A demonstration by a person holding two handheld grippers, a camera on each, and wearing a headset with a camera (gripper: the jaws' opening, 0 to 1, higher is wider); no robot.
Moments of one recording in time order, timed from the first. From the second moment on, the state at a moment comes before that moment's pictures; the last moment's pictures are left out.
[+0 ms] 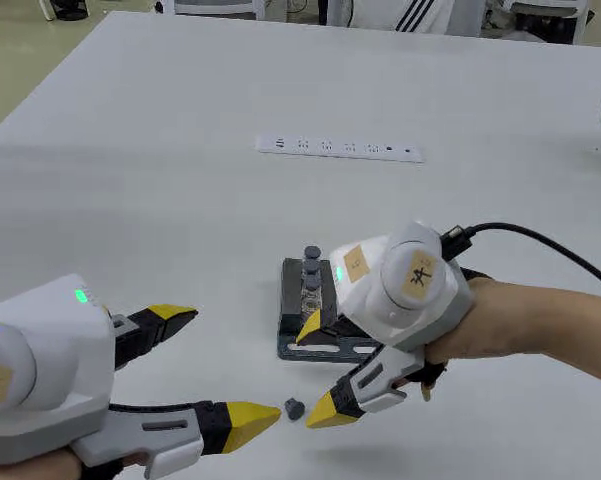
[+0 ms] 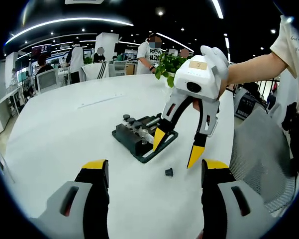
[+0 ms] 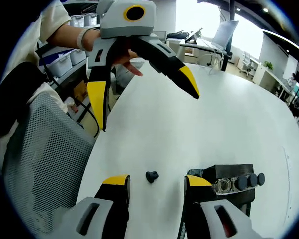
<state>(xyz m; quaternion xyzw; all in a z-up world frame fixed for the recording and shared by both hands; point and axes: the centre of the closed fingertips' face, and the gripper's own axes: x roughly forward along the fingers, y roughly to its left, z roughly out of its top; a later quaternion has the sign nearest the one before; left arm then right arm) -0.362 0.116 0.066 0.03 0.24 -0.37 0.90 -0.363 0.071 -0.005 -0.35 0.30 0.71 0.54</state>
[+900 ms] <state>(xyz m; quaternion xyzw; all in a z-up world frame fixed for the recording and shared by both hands) -0.373 0.118 0.055 0.01 0.25 -0.37 0.89 -0.372 0.079 -0.032 -0.35 0.34 0.73 0.48</state>
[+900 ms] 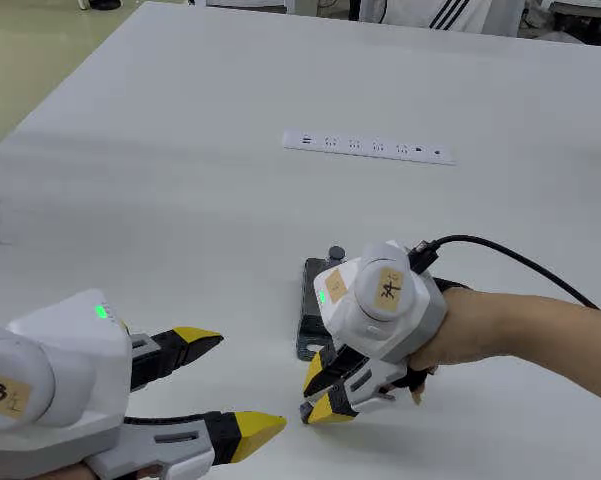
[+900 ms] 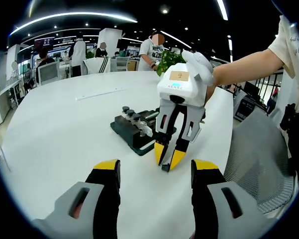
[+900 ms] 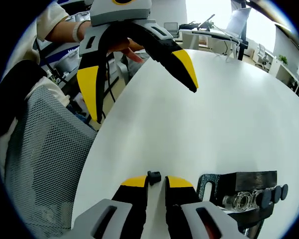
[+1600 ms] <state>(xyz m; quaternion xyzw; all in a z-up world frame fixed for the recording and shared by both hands) -0.372 0.116 0.057 0.00 0.25 -0.37 0.89 -0.374 0.077 -0.027 -0.23 0.43 0.67 0.56</state>
